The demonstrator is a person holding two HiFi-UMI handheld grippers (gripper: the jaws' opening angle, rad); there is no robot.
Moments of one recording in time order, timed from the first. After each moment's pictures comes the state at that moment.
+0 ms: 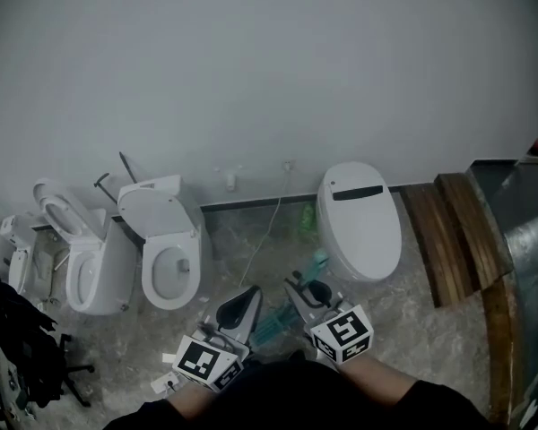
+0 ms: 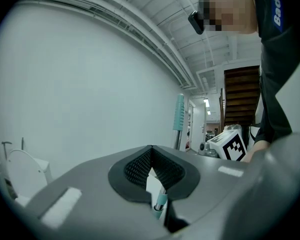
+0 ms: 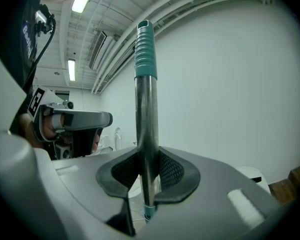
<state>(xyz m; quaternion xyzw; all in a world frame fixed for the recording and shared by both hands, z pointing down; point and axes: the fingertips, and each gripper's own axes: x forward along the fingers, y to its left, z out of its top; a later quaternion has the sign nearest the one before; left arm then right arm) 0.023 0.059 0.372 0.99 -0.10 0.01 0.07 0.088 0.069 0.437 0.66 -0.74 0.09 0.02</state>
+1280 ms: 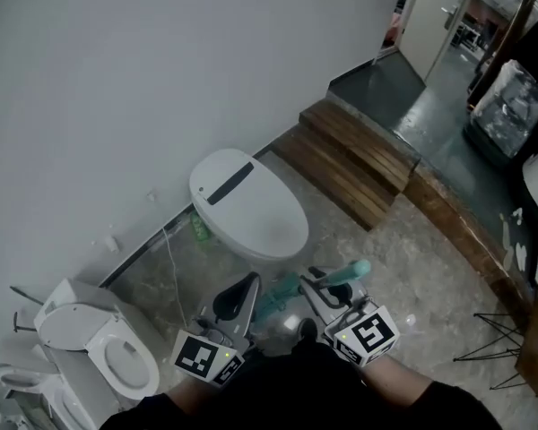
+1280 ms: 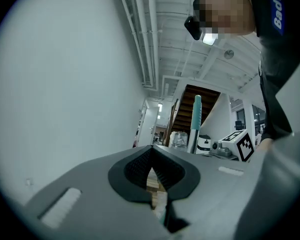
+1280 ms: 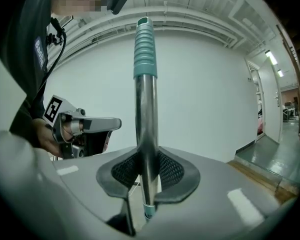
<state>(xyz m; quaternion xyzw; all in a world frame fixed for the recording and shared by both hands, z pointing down) 0.234 0.120 0.372 0.97 0.23 0.00 0.11 0.259 0.208 0.417 0.87 -0.48 0.09 0.03</state>
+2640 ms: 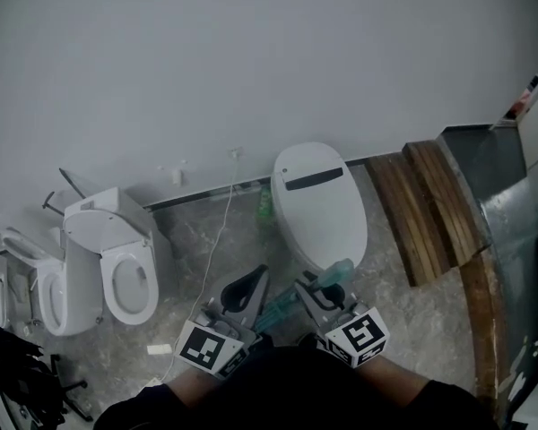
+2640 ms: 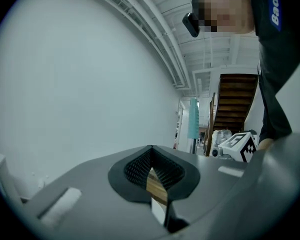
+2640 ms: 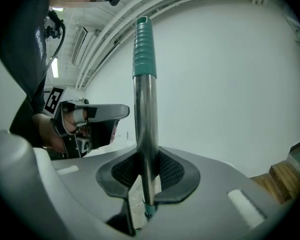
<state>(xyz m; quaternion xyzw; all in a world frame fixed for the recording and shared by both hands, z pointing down) 0.230 0.055 0.381 0.99 -0.01 0.00 0.10 0.266 0.111 0.459 0.71 -0.69 0.14 0.04</state>
